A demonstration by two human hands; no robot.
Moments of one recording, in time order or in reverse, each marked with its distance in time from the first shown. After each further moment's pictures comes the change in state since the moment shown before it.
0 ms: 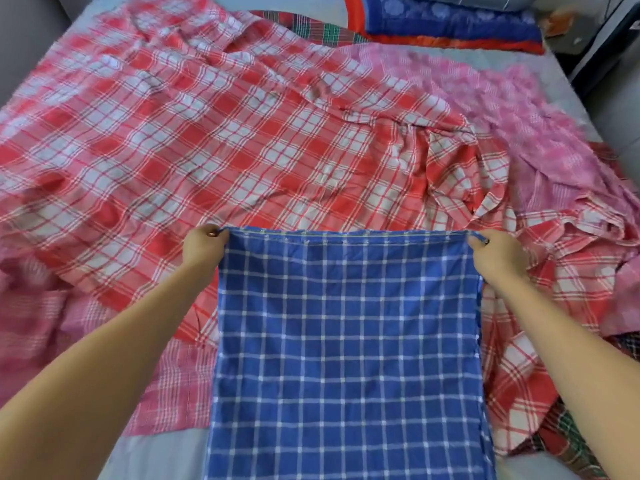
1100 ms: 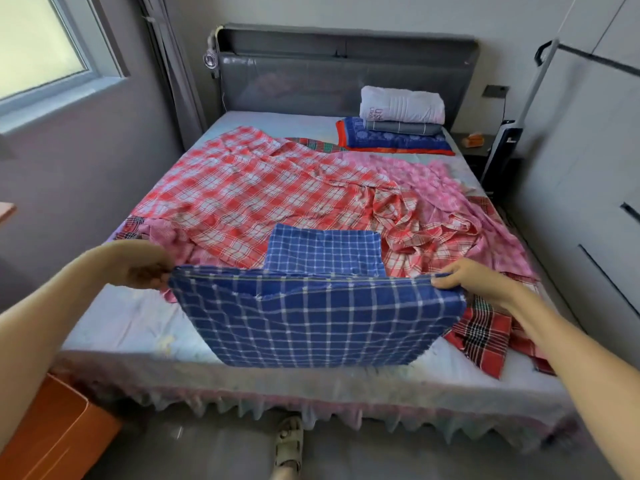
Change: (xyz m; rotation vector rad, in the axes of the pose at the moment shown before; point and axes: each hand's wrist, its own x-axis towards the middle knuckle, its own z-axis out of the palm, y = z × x) left_hand -0.503 0.036 -0.364 0.192 -0.328 -0.301; right_hand -0.414 0.156 -0.336 0.365 -0.650 -0.348
